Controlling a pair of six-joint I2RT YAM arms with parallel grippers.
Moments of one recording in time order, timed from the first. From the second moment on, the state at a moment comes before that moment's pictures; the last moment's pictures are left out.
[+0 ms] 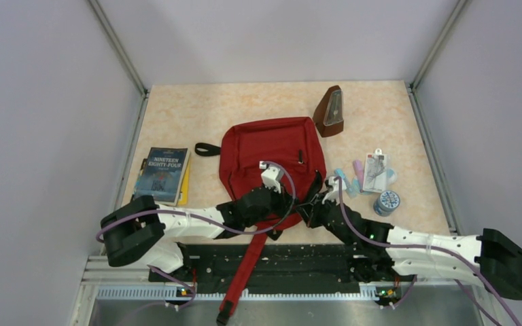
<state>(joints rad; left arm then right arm) -1.12 1.41 0.55 0.54 -0.24 -0.63 1.15 0.82 0.24 0.21 0.45 0.77</state>
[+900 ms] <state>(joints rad) -1.00 1.49 0.57 0.65 -0.04 -0.52 1.33 0.99 0.34 0.38 0.41 0.51</state>
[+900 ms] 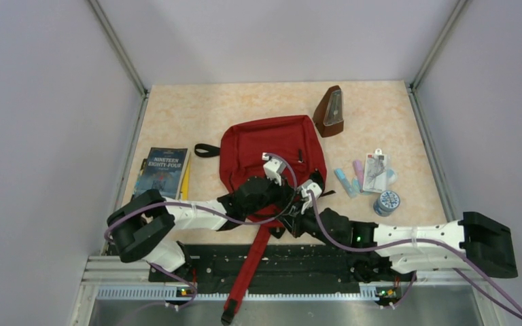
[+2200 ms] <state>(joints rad) -1.22 0.89 0.52 -0.14 -0.18 -0.47 0.75 0.78 0.43 -0.13 0.18 0.66</state>
